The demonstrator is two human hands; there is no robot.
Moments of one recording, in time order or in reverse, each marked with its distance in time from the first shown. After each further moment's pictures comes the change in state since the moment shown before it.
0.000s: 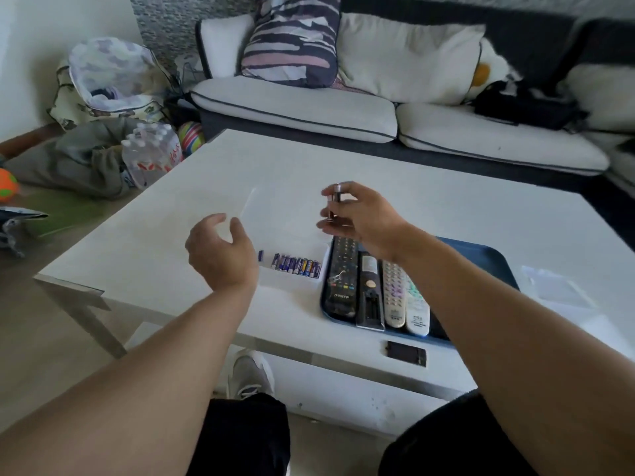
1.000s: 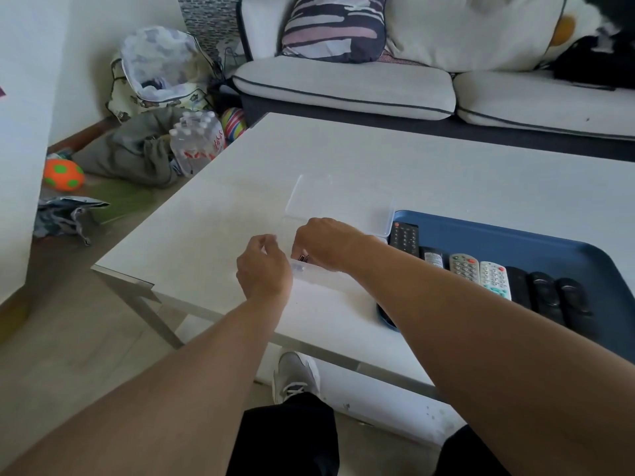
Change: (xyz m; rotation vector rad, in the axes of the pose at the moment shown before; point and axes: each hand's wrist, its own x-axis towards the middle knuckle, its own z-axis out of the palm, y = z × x) left_hand 0.011 -0.040 0.001 0.107 -0.222 -0.251; right_hand 0.075 0.068 0.111 -1.582 -0.440 -0.294
